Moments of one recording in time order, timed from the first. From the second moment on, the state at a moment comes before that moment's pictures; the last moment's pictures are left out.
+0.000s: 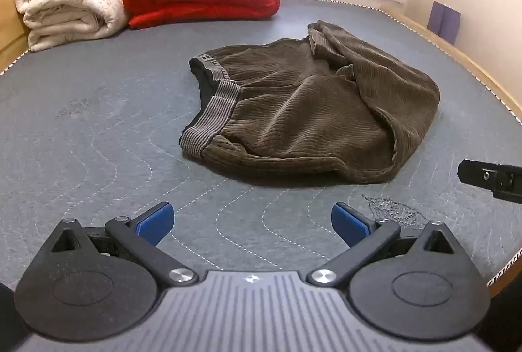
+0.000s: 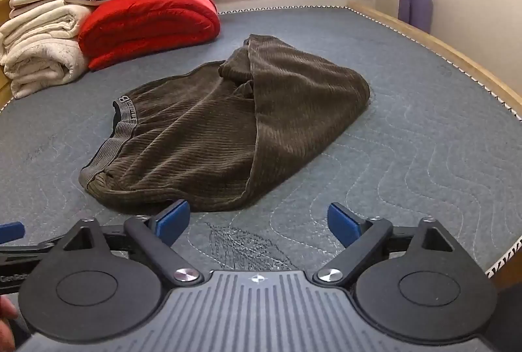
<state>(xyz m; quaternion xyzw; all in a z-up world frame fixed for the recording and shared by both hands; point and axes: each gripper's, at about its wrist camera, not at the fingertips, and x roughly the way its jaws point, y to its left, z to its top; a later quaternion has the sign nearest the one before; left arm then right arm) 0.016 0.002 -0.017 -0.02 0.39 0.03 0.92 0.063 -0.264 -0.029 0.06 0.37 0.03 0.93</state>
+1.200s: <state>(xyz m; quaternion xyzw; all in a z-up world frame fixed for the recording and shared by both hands) 0.016 0.004 -0.006 -0.02 0.34 -0.01 0.94 0.040 -0.215 -0.015 0.03 0.30 0.04 0.95</state>
